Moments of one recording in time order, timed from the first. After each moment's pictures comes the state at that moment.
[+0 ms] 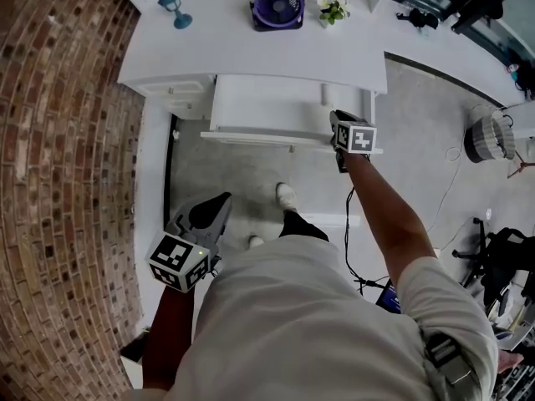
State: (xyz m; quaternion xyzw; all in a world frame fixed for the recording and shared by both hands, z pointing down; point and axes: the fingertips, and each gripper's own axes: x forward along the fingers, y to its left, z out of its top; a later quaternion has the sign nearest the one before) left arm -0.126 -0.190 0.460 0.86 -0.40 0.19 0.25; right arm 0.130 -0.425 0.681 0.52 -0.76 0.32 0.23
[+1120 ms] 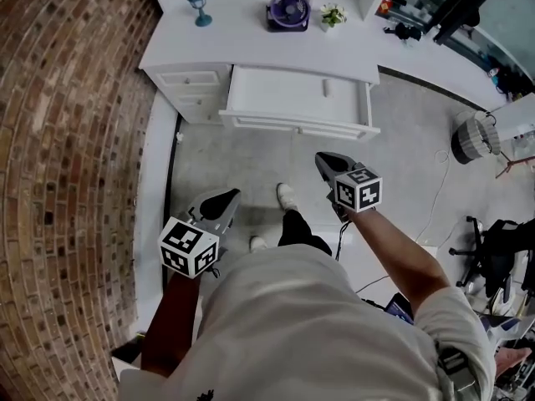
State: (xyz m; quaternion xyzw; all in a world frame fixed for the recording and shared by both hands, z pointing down) left arm -0.170 -0.061 0.459 0.89 -0.37 0.15 0.23; right arm 0.011 -0.168 0.557 0.39 -0.87 0.25 0.20
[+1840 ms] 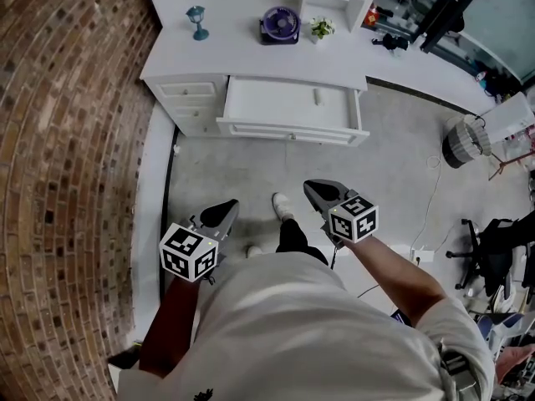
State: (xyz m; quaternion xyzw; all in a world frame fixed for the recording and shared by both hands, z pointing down) left arm -0.169 -0.020 0.460 0.89 -0.36 0.15 0.23; right arm -0.015 -0.072 0.514 0.34 -0.89 0.23 0.18
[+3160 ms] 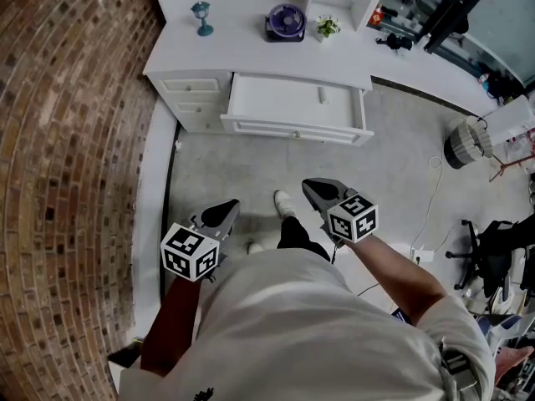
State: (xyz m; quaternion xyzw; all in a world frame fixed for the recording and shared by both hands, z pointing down) left arm -0.181 -0.020 0.467 0.89 -0.37 0.15 0.24; right arm -0.035 -0.073 0.509 0.32 -0.90 0.22 0.19
